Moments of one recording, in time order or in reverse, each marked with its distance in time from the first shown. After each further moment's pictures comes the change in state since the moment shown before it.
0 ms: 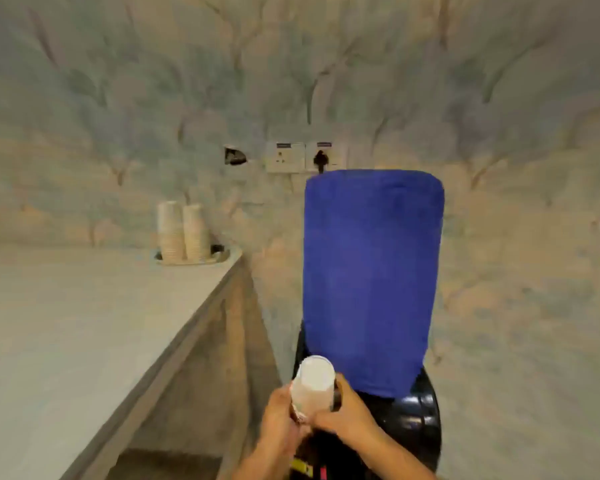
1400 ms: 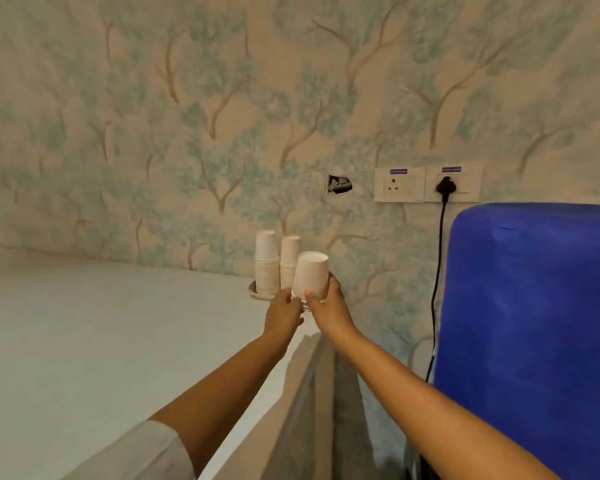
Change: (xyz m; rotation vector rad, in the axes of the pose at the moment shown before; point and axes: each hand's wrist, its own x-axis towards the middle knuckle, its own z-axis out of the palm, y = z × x) left_hand 0.100 0.290 -0.038 0.762 0.169 0.621; right_hand 0.214 -0.222 0.169 0.004 0.114 -0.305
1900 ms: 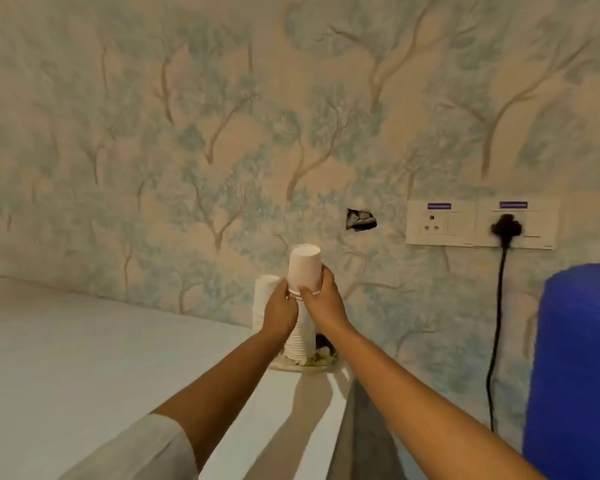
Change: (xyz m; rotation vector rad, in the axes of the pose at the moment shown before) left_hand 0.181 0.027 0.008 0.172 0.097 0.206; right_hand 0.193 -0.009 0.038 0.015 0.007 -0.167
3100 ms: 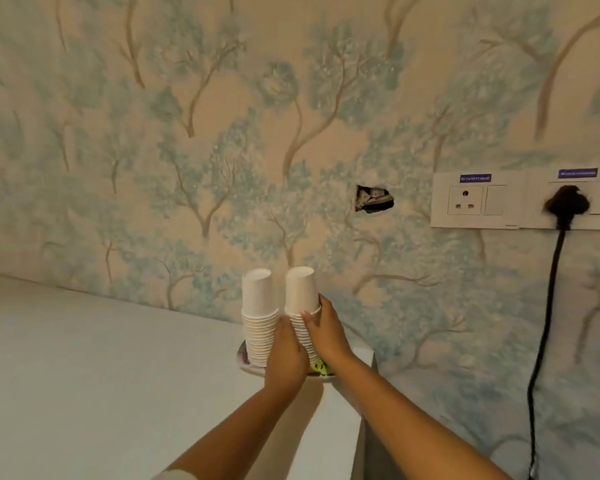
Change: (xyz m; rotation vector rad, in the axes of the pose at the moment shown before) left_hand 0.027 -0.120 0.047 0.216 -0.044 -0.086; right_hand 0.041 0.107 0.041 -0.062 -0.084 0.075
